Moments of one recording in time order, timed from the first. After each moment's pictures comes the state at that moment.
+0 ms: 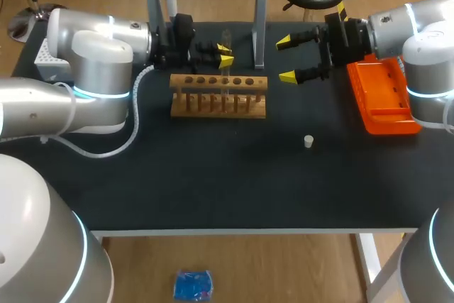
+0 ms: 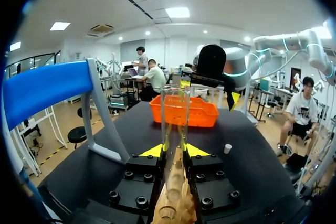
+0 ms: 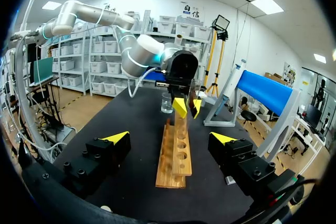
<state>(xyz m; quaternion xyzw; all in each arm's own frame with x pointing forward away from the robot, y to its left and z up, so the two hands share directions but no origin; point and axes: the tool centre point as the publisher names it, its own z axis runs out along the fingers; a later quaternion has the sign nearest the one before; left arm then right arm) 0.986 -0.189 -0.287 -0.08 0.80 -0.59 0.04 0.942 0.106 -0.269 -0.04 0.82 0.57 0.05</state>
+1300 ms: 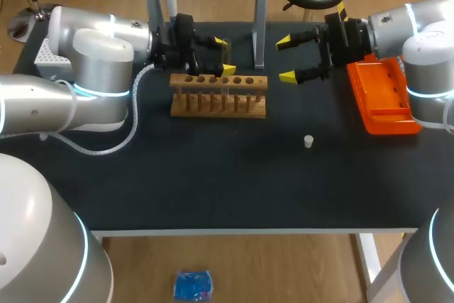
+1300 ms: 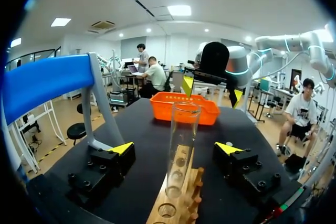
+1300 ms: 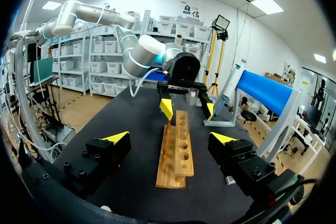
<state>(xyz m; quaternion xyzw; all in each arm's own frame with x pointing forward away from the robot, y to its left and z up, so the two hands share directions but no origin) 0.991 -0.187 -0.292 -0.09 0.81 -0.58 0.04 0.942 0.106 -0.269 -0.04 0.82 0.57 0.05</state>
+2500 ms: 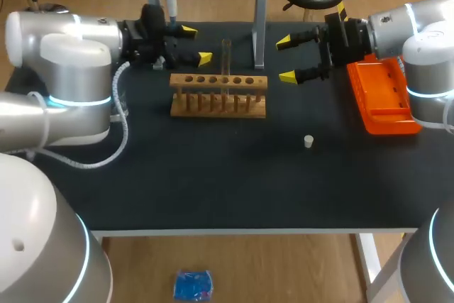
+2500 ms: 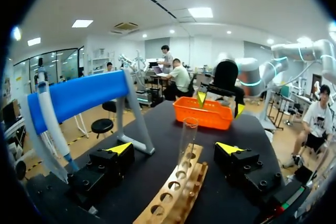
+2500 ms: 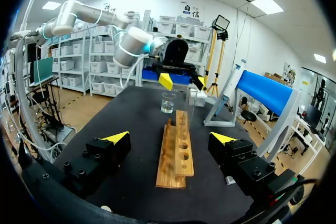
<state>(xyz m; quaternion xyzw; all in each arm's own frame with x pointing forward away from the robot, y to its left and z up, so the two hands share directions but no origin) 0.981 -0.119 -0.246 -0.18 0.79 -0.57 0.11 0.942 0.106 -0.269 -0.04 0.82 0.57 0.05</state>
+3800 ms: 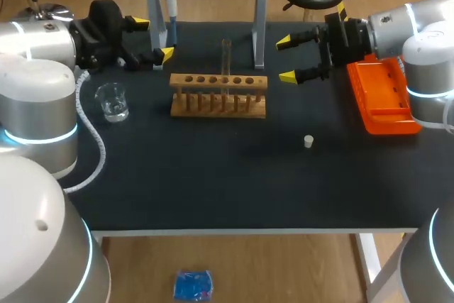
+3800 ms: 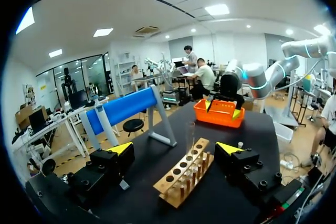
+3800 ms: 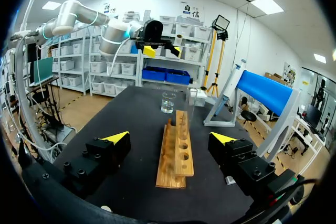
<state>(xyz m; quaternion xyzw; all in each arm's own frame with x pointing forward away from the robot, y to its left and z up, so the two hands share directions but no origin) 0.921 -0.041 -0.180 -0.23 0.79 -0.53 0.22 0.942 0.106 -0.269 -0.04 0.82 0.57 0.05</state>
